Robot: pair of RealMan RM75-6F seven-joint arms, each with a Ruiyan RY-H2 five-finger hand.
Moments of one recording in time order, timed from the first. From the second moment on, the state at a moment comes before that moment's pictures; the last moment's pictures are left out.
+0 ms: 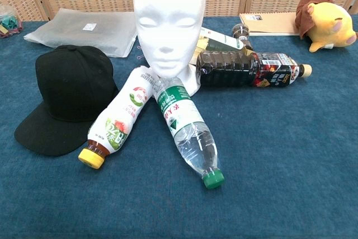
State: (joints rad) left arm -0.13 -1.21 0.00 -1.58 1.59 1.39 0.13; right arm -0.05 -1.13 -0.01 -1.48 -1.68 1.70 0.07
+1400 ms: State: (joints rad) left arm -0.29 -1.56 0.02 -1.21 1.59 1.26 0.08; right arm -0.08 -1.13 0.00 -1.48 -1.67 1.72 0.09
